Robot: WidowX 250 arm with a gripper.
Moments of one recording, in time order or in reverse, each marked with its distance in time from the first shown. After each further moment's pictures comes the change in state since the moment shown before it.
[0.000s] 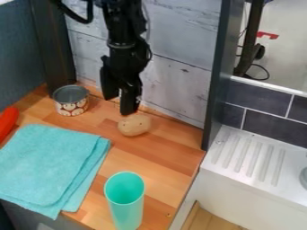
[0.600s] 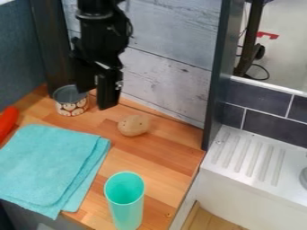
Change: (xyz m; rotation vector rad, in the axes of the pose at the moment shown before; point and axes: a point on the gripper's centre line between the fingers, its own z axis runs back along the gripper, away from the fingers) arm -0.054 -0.030 0.059 -0.050 0.026 0.071
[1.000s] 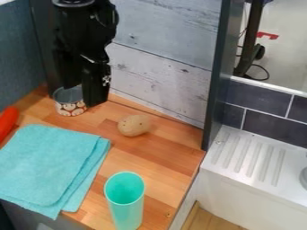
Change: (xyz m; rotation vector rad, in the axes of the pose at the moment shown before) arm -0.030 -0.013 0.023 0.020 -0.056 0.023
